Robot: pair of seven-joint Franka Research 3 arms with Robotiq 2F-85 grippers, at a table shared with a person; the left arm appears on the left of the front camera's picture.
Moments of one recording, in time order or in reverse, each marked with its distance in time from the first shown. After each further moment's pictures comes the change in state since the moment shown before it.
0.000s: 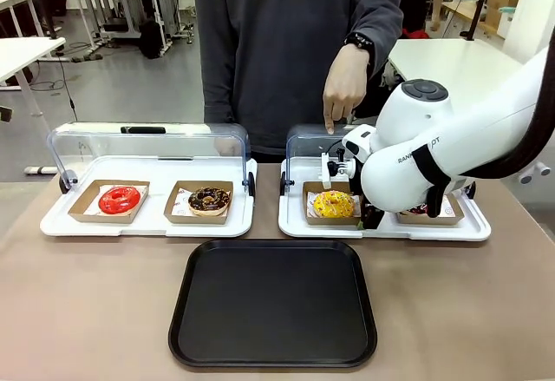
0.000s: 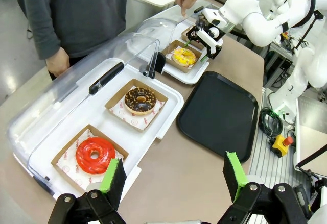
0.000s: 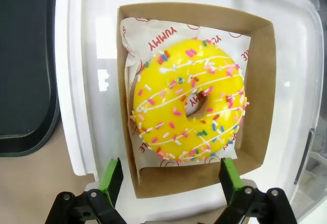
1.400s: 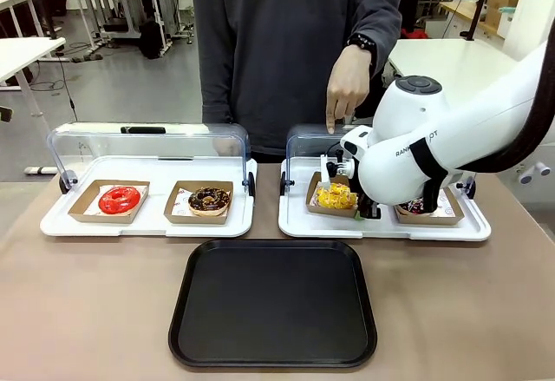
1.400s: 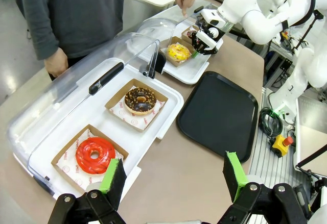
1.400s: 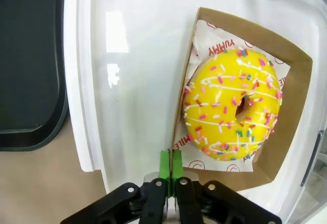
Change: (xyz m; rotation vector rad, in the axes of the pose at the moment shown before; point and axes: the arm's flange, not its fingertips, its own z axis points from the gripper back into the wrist) left arm 0.000 0.000 0.000 0.000 0.000 0.000; right arm 0.003 -0.002 0.000 0.056 0.026 0.008
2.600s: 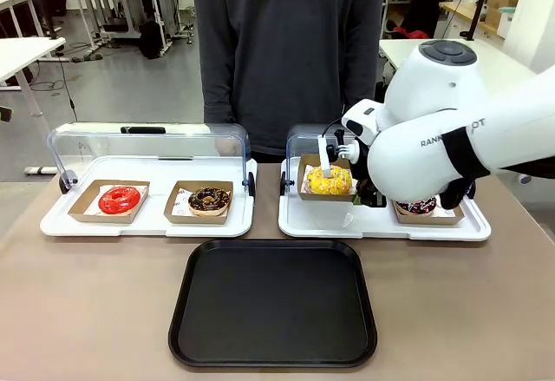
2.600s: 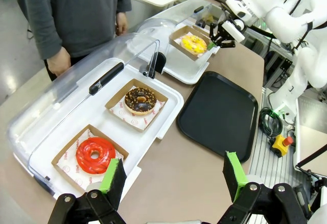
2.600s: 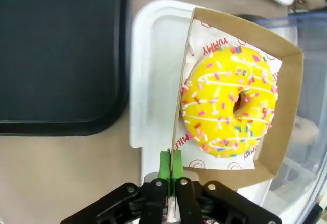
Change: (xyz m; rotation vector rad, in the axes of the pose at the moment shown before) left arm 0.000 0.000 0.000 0.000 0.000 0.000; right arm 0.019 0.052 0.089 -0.097 -0.061 0.094
